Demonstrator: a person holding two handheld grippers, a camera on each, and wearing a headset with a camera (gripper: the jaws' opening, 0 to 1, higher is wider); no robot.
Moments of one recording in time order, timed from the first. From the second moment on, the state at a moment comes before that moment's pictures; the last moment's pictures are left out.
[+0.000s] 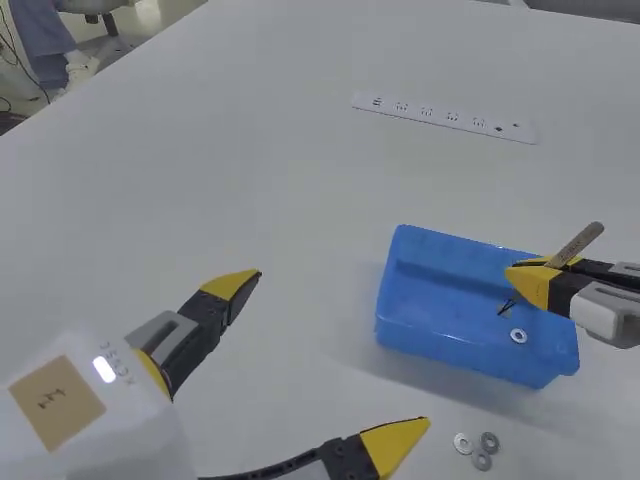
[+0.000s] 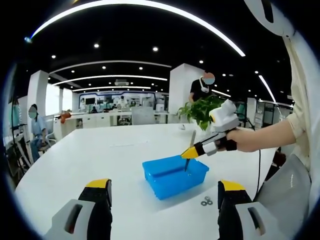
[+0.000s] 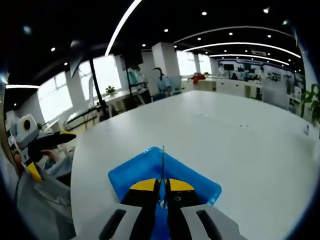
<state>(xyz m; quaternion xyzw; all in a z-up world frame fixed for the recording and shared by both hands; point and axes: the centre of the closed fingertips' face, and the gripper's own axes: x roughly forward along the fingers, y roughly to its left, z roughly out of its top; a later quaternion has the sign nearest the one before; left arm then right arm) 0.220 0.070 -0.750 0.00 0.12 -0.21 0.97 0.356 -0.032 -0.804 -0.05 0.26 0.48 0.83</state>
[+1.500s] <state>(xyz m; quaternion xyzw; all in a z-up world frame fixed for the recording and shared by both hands) 0.219 0.067 -0.755 0.01 0.13 -0.22 0.97 0.331 -0.033 -0.778 -0.01 0.22 0.49 0.84</state>
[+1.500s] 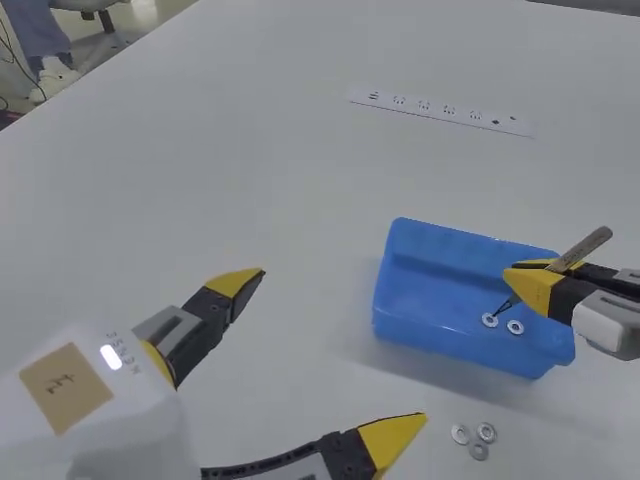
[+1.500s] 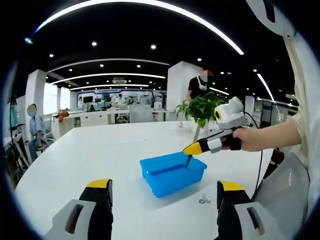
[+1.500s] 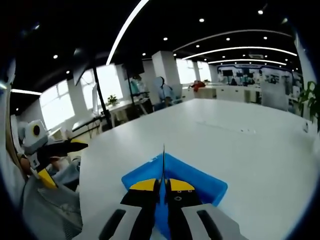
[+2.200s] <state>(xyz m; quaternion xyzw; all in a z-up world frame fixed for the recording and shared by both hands) 0.217 0.066 -0.759 0.01 0.14 -0.22 0.96 0.270 -0.035 -0.786 0.02 0.25 0.52 0.82</state>
